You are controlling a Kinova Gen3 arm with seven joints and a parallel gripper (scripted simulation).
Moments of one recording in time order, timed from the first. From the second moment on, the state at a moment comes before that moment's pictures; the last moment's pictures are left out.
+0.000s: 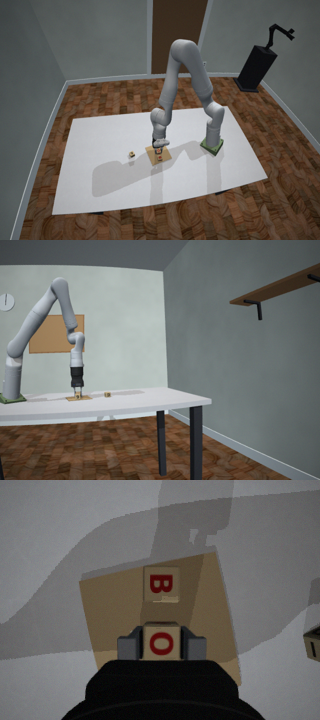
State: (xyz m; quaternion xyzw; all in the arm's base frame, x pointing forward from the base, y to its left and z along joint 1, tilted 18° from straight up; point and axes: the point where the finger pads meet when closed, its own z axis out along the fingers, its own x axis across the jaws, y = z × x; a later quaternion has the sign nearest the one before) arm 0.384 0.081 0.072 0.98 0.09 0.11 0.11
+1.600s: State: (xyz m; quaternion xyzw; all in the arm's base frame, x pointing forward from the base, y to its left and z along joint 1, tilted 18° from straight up) arm 0.385 0.080 0.068 0.98 0.09 0.11 0.11
